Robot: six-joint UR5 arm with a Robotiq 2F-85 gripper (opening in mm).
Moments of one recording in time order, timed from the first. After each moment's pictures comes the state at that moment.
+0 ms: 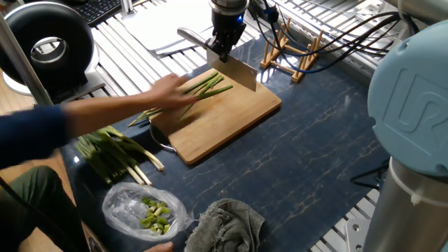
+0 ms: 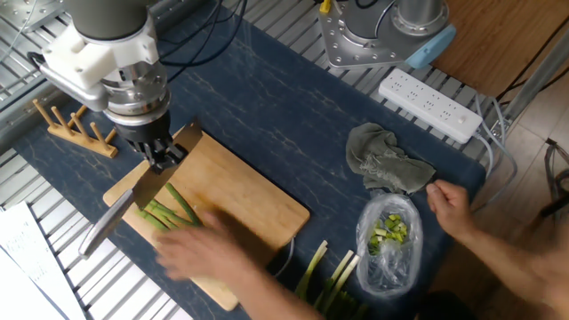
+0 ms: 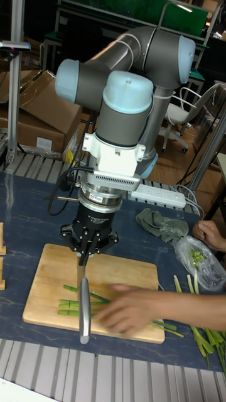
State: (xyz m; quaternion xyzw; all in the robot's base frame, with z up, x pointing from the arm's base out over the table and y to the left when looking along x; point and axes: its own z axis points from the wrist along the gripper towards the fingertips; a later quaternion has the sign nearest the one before) arm 0.638 -0.037 0.126 -0.05 1.00 0.00 0.05
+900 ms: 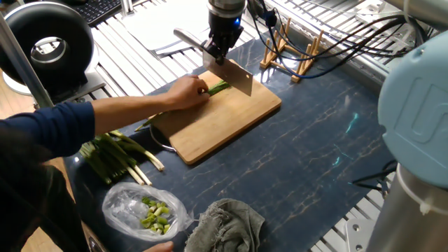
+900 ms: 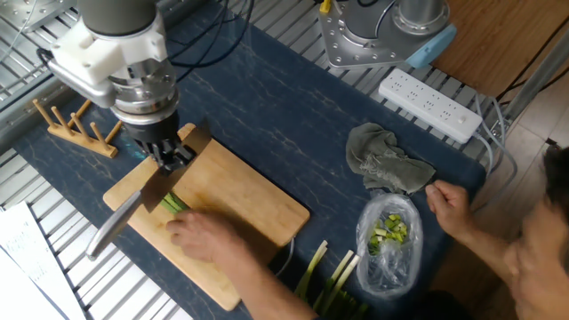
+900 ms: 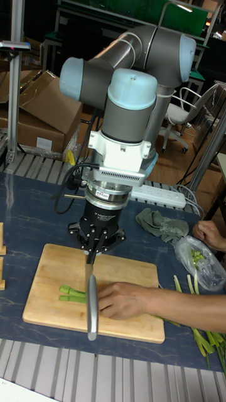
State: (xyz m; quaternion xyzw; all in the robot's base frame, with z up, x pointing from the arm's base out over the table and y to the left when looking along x) arm 0.627 -0.017 0.130 -0.04 1.00 0.01 0.06
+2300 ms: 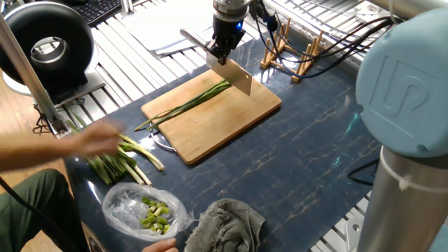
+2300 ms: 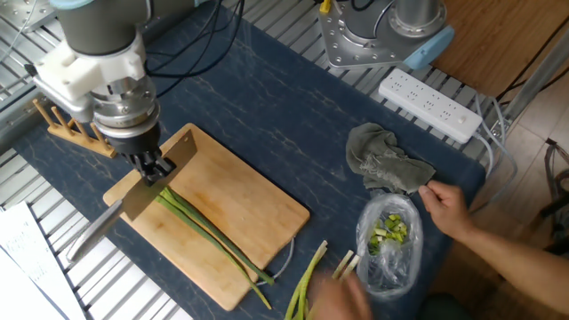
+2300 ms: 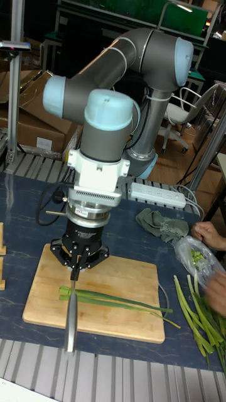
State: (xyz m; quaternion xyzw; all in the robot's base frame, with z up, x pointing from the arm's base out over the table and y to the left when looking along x) arm 0.652 -0.049 0.091 -0.01 1.00 0.02 0.06
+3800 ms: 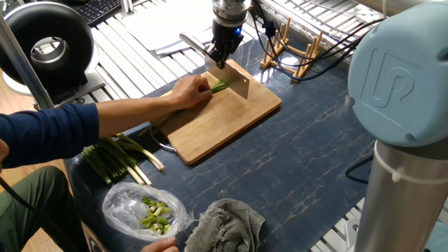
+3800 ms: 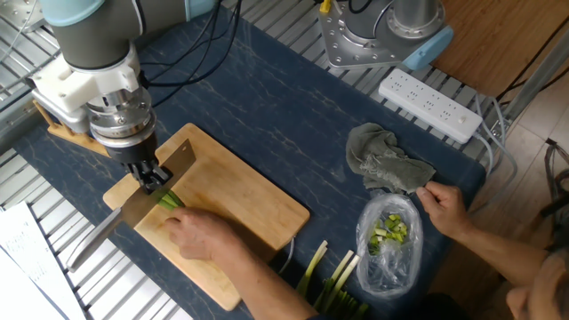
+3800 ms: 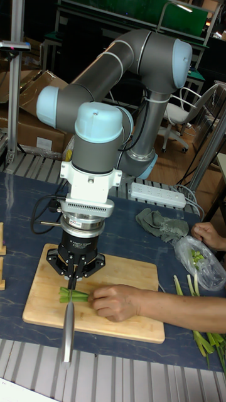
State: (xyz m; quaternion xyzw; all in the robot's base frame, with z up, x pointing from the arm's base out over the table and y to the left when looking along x) arm 0.663 -0.051 0.073 -0.02 1.00 0.03 0.07
